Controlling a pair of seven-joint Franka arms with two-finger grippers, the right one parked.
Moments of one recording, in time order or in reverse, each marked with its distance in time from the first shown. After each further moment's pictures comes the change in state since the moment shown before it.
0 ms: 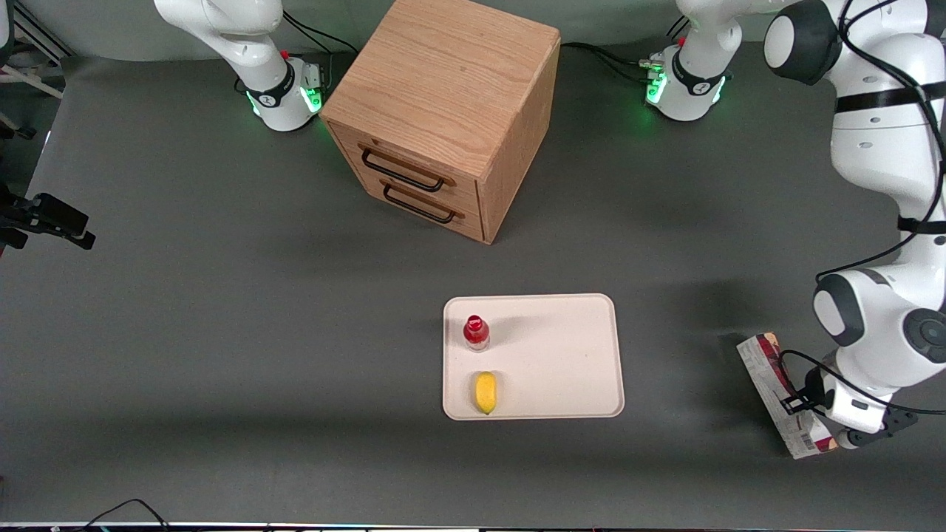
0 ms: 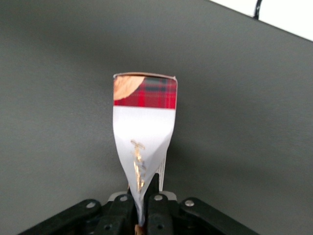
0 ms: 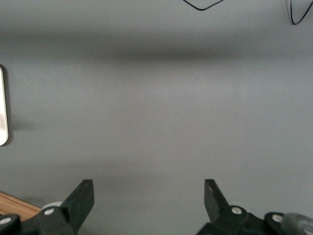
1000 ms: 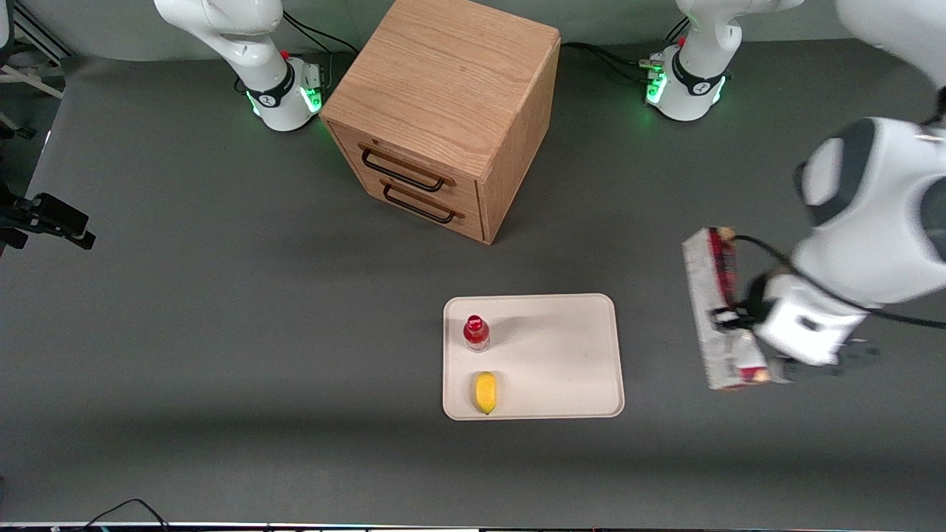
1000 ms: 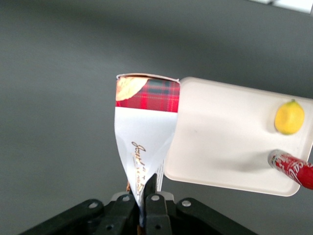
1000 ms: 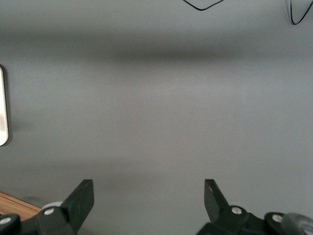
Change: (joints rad) arm -0.057 -0.308 -0.455 0.103 0.226 -0.630 -0.347
